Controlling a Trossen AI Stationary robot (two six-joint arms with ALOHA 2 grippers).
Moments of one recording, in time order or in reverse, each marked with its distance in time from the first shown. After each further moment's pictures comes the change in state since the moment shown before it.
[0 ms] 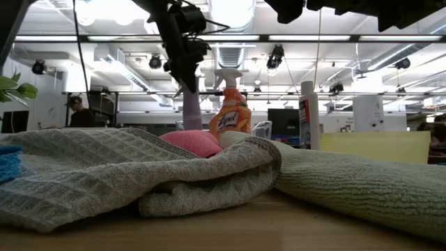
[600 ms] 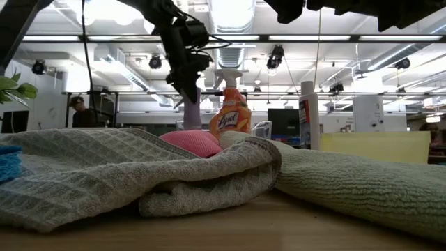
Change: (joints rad) left arm 0.036 0.071 0.006 -0.015 0.100 0.008; right arm 0.000 0.000 0.000 0.000 0.000 0.000
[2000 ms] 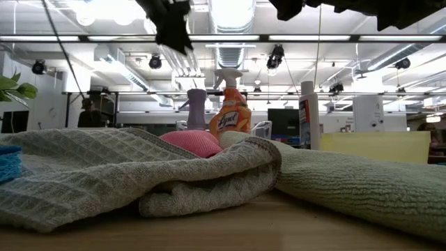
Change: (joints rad) left arm -0.008 -0.342 -0.054 0.125 0.126 0.033; right arm 0.000 0.010 0.000 0.053 0.000 0.000
